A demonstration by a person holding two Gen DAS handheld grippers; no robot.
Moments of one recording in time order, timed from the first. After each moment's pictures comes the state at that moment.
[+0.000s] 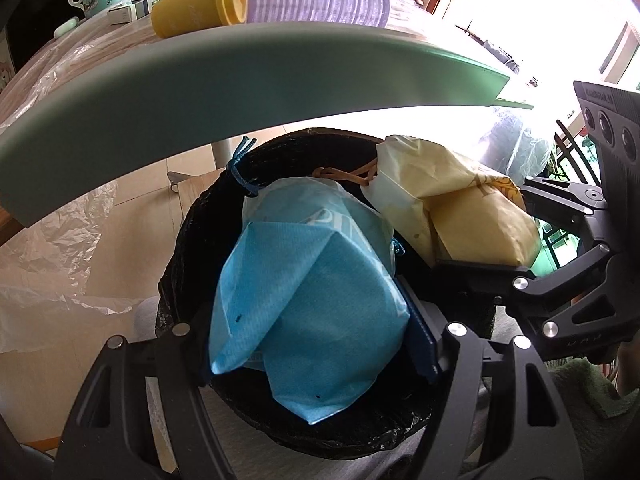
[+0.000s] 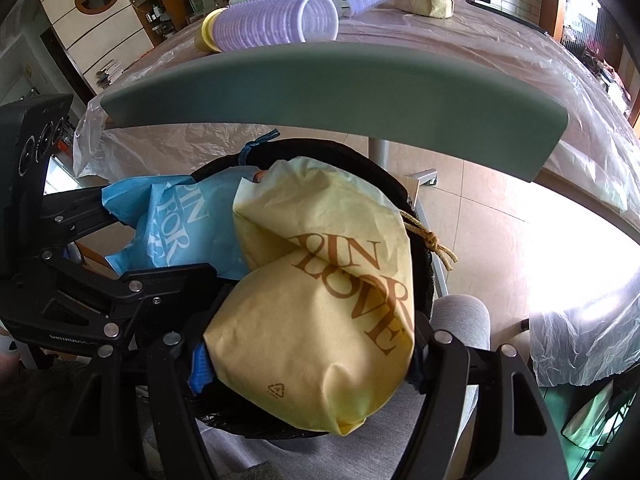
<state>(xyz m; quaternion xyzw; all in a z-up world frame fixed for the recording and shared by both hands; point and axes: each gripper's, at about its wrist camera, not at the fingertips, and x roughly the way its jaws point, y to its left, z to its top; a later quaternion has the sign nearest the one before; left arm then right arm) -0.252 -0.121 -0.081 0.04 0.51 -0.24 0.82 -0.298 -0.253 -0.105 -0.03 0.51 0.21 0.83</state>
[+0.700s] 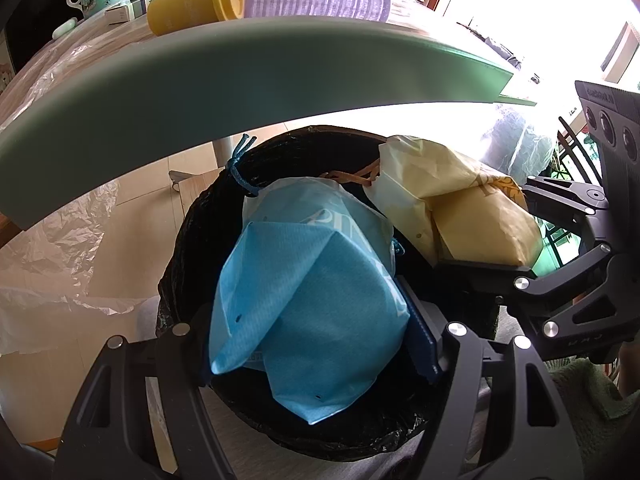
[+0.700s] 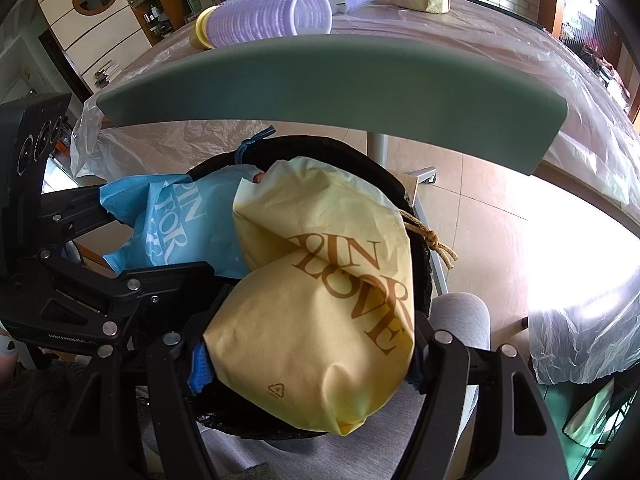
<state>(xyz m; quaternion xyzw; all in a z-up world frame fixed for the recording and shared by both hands) -0.253 -0.123 -0.079 0.05 0.52 -0.23 0.82 -0.295 -0.255 -0.108 -0.02 0.51 0.21 0.83</state>
